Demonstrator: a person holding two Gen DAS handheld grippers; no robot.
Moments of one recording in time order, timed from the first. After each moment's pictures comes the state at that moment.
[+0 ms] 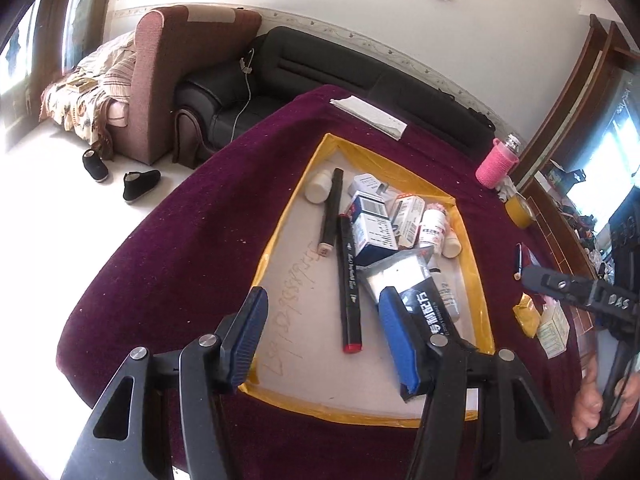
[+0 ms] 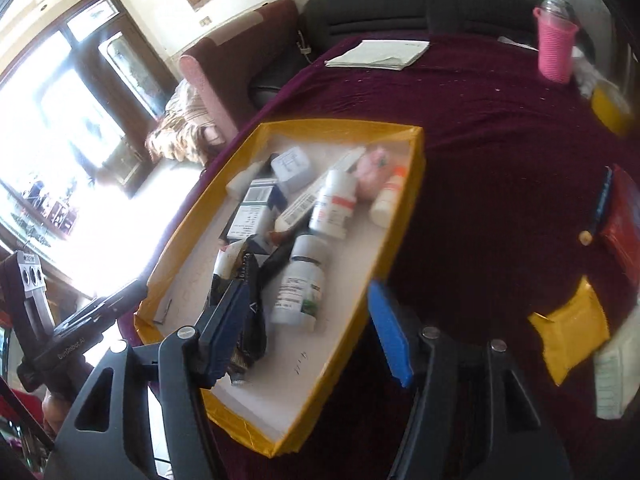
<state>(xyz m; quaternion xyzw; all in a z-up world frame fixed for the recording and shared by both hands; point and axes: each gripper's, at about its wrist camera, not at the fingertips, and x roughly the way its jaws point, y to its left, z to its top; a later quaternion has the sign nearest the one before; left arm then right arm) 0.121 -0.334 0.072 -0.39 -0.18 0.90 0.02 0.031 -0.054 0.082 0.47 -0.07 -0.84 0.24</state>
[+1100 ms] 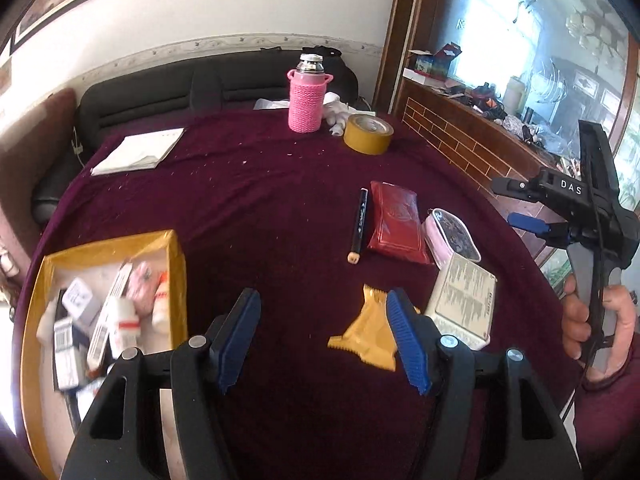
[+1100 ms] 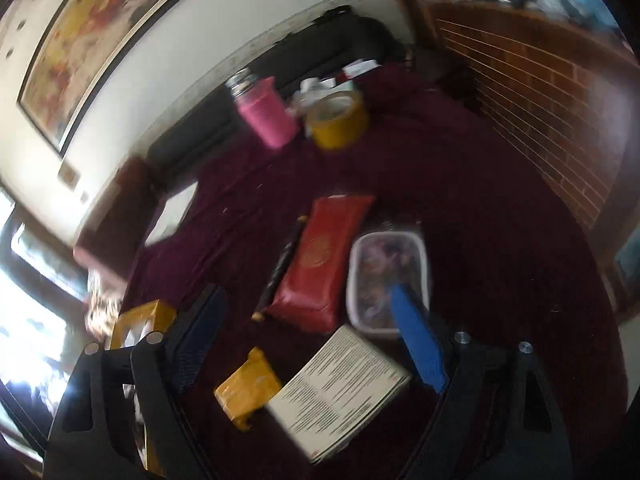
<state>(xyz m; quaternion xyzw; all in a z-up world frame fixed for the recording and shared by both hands) 0.017 -0.024 0.127 -0.39 0.04 0.89 0.23 0.026 0.286 0.087 0.36 -0.31 -0.88 -0.04</state>
